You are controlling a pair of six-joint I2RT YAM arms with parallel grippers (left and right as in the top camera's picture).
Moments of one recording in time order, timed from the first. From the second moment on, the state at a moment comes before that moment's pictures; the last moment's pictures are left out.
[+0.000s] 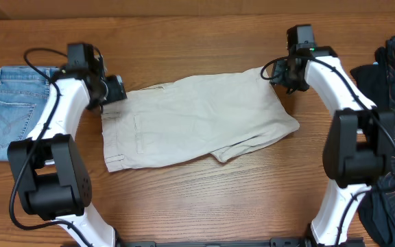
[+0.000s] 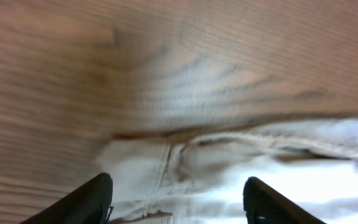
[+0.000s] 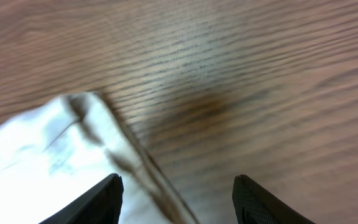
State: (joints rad) left arm 0.11 1.91 1.45 -0.74 0.11 -0.19; right arm 0.07 2.07 1.64 -0.78 0.06 0.32
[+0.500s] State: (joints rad) left arm 0.14 1.86 1.57 -1.19 0.03 -0.26; right arm 0.12 1.87 1.67 -1.12 -0.03 0.23
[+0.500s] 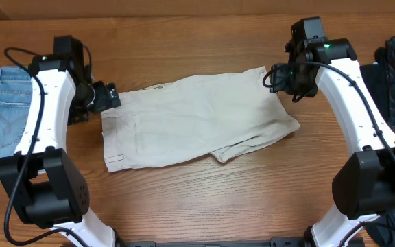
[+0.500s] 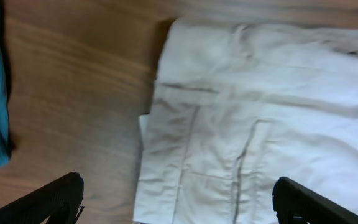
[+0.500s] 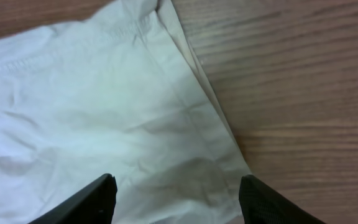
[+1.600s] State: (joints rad) left arm 0.18 1.84 1.10 -0.75 0.19 -0.29; right arm 0.12 1.87 1.67 -1.17 -0.07 0.23
